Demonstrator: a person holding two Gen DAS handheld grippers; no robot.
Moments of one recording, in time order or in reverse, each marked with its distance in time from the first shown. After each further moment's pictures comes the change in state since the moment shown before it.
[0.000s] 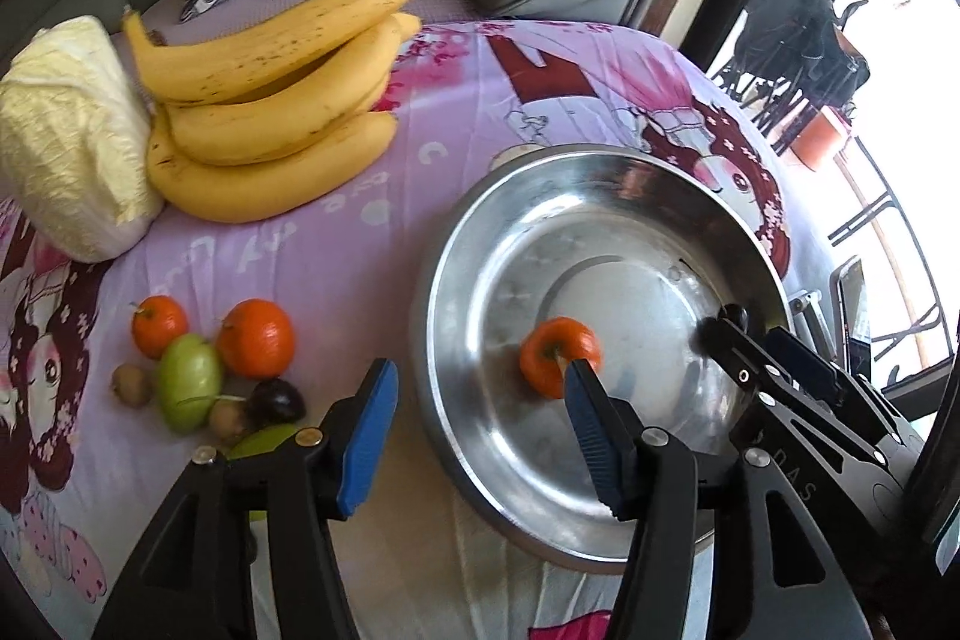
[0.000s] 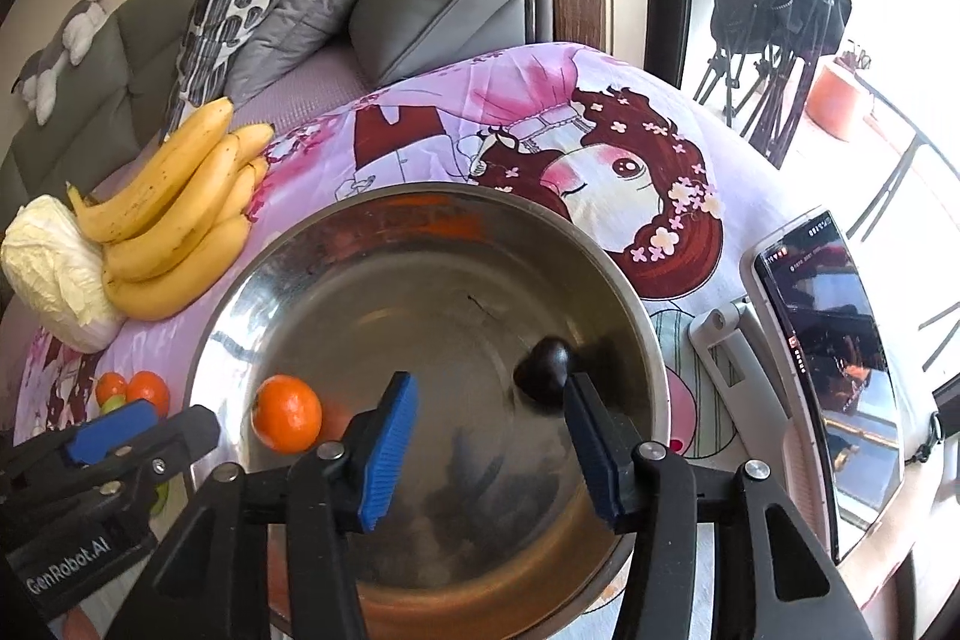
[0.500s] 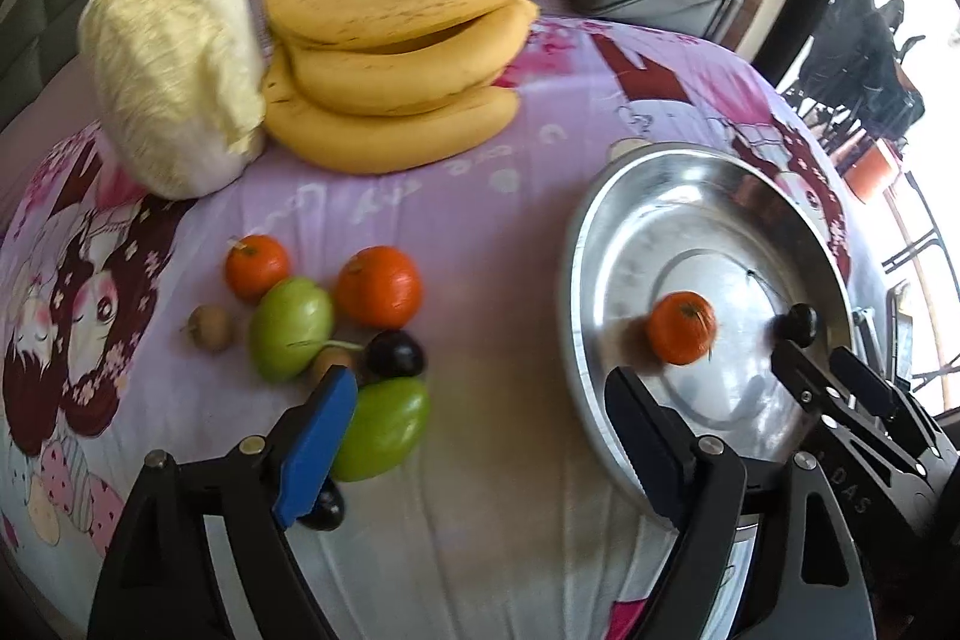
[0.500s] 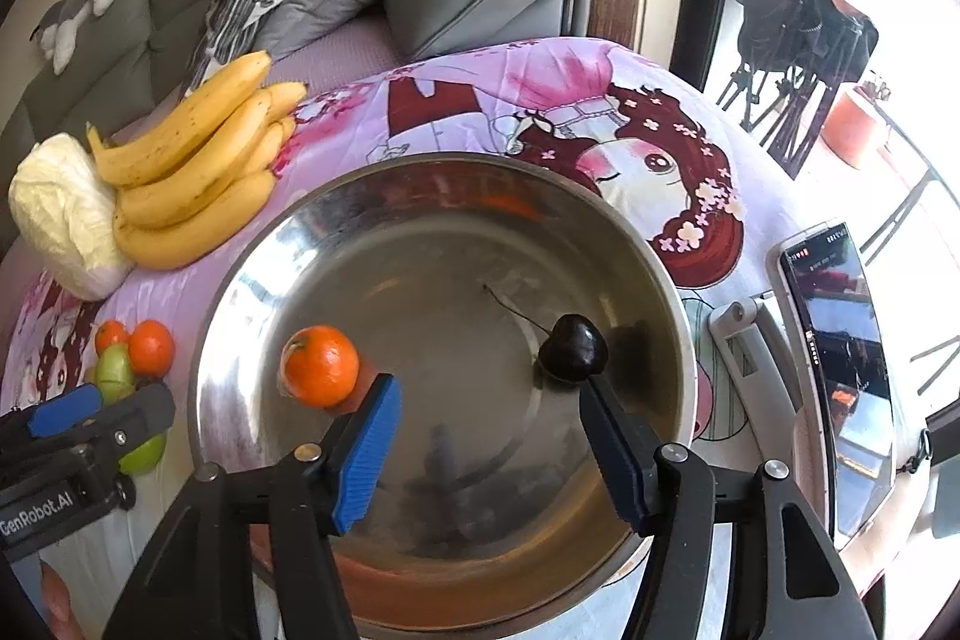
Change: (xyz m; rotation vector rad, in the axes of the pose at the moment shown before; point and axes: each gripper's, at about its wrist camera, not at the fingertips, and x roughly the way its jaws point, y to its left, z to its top) left arm -0.009 0.046 -0.020 -0.106 0.005 0.116; right arm -0.003 0.020 -0.011 -0.099 0.026 -0.007
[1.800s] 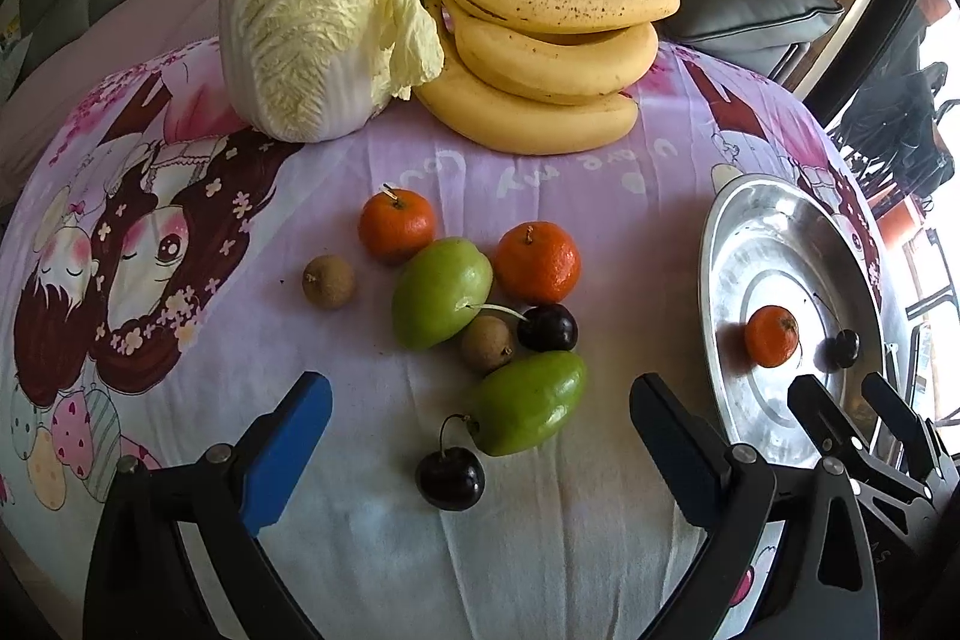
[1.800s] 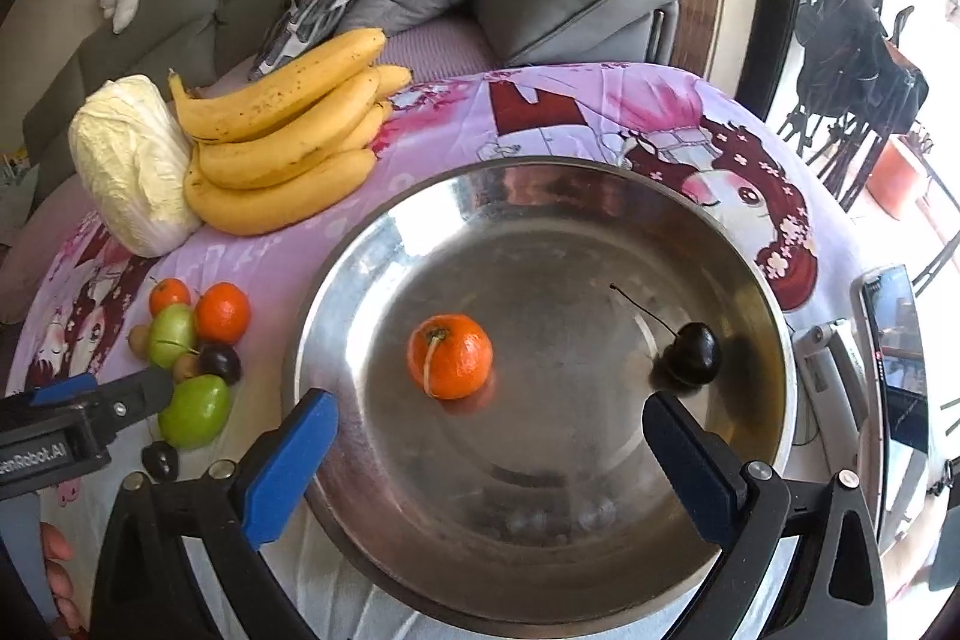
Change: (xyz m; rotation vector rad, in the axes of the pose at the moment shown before) left arm -0.005 0.065 -0.015 -0.127 -0.001 0.019; right arm -0.005 0.049 -0.012 -0.109 -0.039 0.086
